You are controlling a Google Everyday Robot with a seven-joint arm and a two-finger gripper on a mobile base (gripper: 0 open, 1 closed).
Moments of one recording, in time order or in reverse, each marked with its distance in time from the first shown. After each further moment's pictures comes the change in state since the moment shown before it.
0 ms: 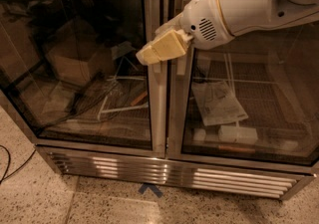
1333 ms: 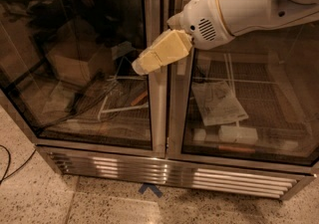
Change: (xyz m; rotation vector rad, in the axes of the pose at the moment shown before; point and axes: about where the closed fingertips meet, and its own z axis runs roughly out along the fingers) arm 0.000 0.000 -0.002 0.020 0.011 -0.003
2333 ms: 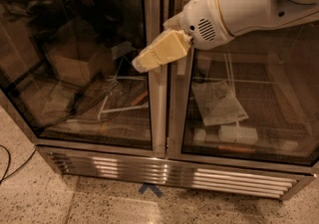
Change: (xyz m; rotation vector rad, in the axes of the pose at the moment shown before) arm 0.000 0.000 0.000 0.002 0.001 0.001
